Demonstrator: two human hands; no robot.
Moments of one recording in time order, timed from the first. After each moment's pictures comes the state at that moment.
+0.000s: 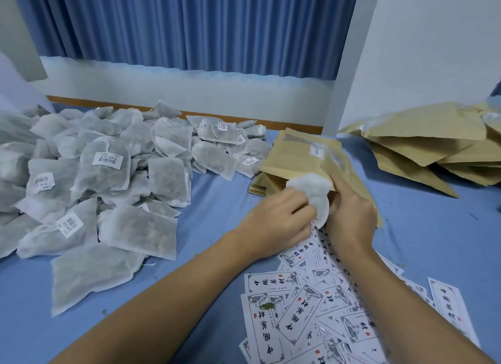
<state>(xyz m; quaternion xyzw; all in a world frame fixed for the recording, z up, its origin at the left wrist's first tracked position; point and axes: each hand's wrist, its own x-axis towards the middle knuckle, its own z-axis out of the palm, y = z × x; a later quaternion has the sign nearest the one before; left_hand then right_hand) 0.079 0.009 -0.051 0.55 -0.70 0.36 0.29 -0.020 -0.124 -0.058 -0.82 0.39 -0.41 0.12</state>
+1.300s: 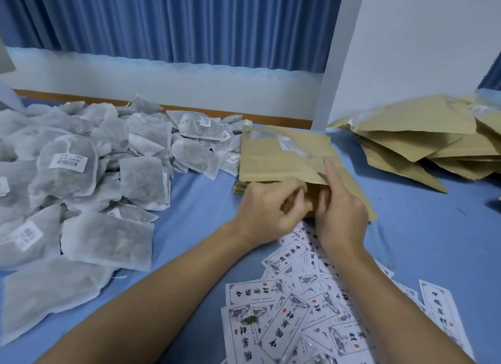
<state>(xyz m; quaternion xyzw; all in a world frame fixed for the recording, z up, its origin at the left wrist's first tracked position) 0.082 -0.028 -0.048 0.60 -0.60 0.21 0.49 -0.023 -0.138 -0.067 -0.81 0.34 -0.47 0.11</state>
